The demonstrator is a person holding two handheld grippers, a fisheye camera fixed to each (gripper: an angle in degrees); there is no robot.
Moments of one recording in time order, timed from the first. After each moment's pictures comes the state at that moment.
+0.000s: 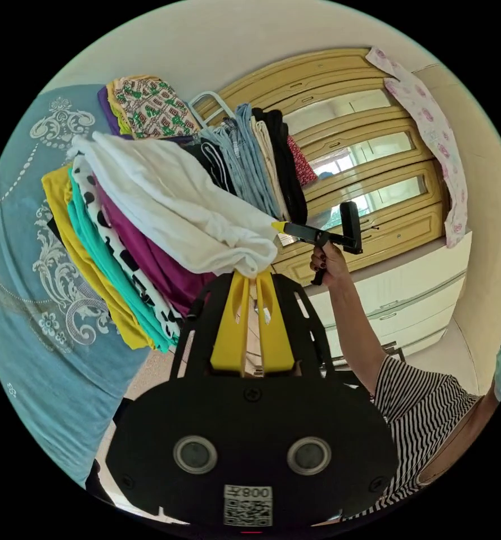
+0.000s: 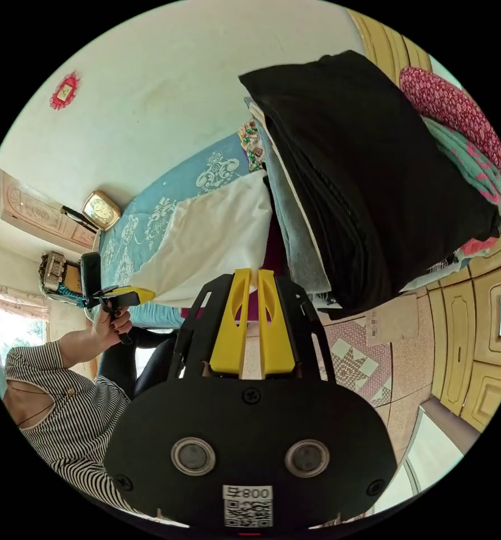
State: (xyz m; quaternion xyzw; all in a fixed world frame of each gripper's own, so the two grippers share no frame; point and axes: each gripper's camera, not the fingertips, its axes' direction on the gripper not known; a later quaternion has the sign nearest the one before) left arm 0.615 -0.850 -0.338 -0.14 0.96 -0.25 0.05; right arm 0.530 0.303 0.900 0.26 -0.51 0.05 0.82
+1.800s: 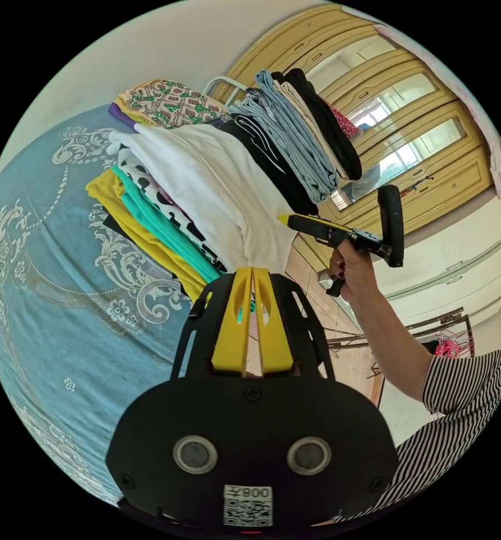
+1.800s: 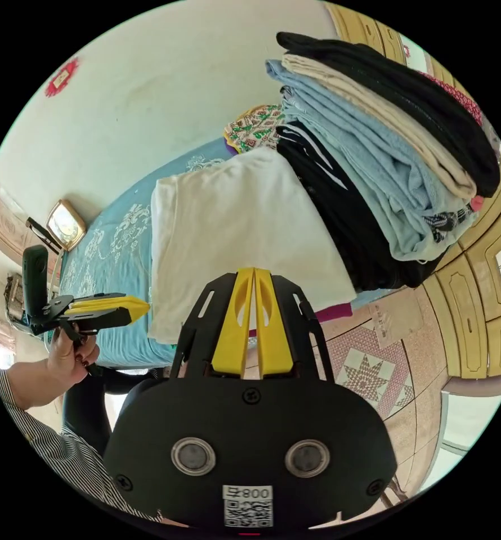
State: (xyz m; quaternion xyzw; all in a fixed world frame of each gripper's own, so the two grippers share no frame) left arm 0.628 -0.579 -0.316 -0.13 0.96 -0.13 0.23; right arm 0.405 0.301 0.857 0.31 -0.43 0.16 0.83
